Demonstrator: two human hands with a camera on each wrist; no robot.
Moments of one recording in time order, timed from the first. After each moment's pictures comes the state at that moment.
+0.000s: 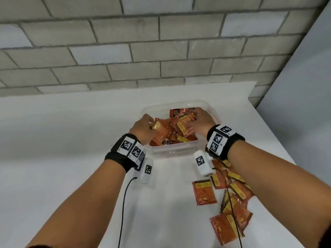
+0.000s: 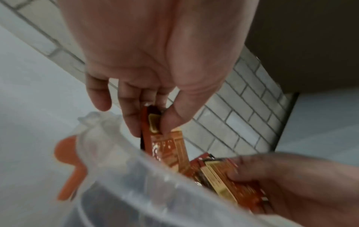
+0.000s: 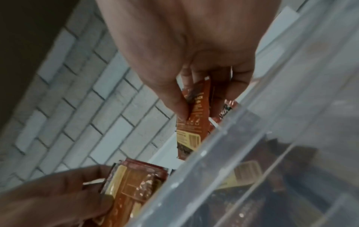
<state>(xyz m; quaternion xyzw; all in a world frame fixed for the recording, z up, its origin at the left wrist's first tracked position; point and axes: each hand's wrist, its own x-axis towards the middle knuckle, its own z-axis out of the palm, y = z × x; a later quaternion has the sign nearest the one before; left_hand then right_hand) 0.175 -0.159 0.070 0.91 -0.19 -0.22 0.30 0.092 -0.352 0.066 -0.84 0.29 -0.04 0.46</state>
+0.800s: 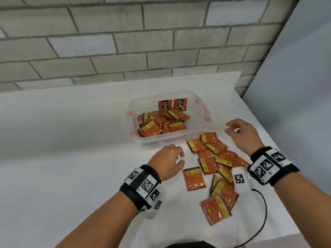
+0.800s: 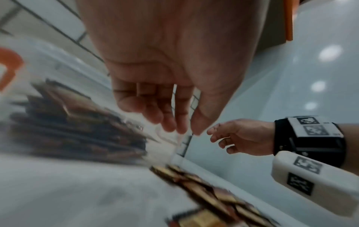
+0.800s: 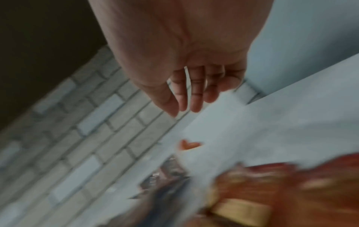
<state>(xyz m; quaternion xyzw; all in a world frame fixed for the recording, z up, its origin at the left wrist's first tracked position) 0.052 -0.176 0.030 0.85 -0.47 -0.19 0.18 -0.053 -0.419 0.044 -0.85 0.36 -0.14 0.36</state>
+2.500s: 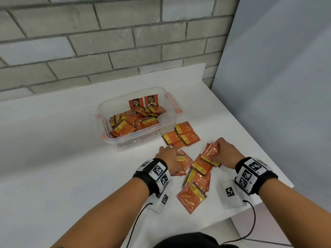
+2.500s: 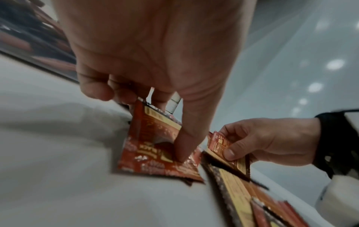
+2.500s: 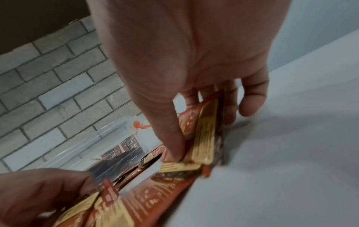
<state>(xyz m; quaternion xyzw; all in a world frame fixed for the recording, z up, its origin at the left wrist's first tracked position) 0.014 -0.250 -0.010 0.84 -0.44 -0.31 0.06 -0.136 -0.411 -0.002 -0.84 0.41 0.08 0.33</state>
